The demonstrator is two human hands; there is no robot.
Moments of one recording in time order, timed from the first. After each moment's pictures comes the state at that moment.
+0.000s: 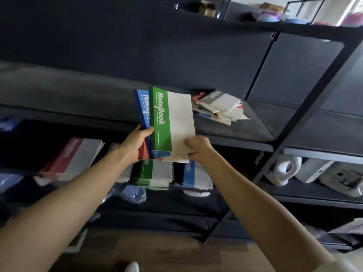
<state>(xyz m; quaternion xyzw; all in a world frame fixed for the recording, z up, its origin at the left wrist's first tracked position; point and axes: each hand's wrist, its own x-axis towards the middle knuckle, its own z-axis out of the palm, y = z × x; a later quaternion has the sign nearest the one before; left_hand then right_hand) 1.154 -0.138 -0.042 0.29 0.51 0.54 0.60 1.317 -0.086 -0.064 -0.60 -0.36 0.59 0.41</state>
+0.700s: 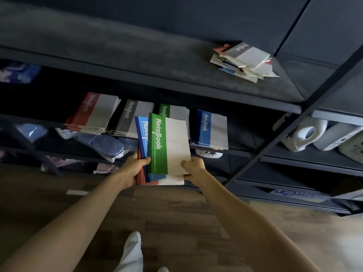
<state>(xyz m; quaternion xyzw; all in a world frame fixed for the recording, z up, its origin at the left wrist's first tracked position) 1.115 -0.251 -0.189 0.27 0.66 0.39 0.58 1.287 -0.198 -0.216 -0.70 -0.33 0.58 0.25</state>
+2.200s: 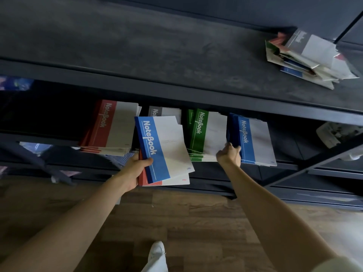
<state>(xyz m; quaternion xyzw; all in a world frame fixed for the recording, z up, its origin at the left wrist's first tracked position) 0.976 -0.143 -0.231 0.18 0.66 0.38 0.62 1.218 -0.059 -0.249 -0.84 -0.47 0.25 0.09</state>
